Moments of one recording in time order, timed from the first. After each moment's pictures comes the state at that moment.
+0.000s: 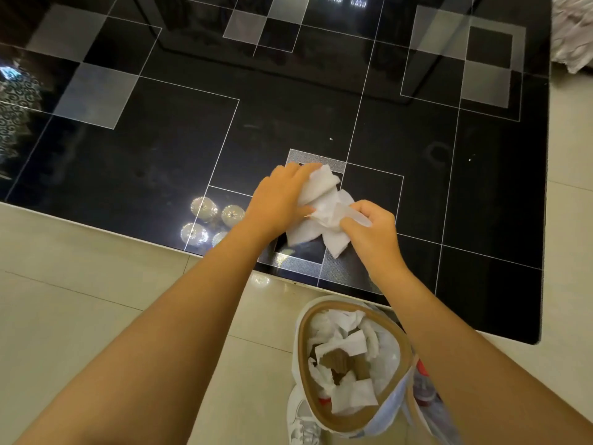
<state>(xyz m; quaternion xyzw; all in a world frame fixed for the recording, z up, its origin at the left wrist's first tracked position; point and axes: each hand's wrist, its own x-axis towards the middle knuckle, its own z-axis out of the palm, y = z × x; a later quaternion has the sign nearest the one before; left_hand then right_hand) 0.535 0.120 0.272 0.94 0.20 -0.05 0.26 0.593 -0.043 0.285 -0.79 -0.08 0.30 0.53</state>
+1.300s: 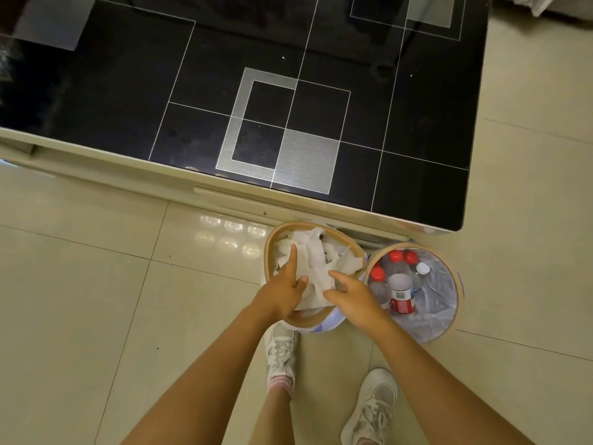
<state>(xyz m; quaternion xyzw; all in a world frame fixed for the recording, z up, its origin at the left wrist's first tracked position) 0.357 -0.124 0.222 0.75 0.31 -0.27 0.52 0.451 -0.269 0.229 -0.78 -0.02 0.54 0.32</state>
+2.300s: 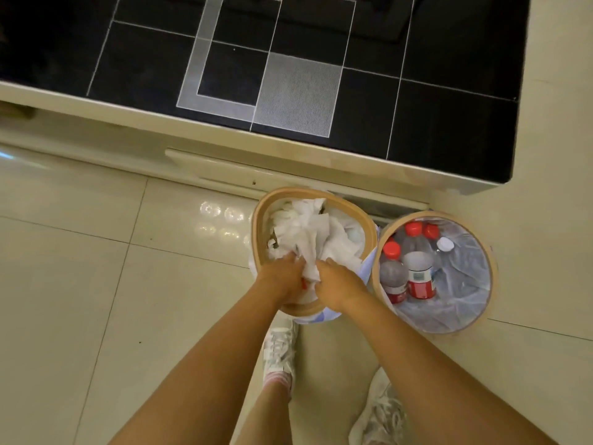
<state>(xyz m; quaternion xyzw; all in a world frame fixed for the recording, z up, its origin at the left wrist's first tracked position) 0.363 -0.148 0.118 0.88 0.13 -0.43 0.17 0.432 -0.259 0.141 -0.81 -0.31 0.49 0.00</state>
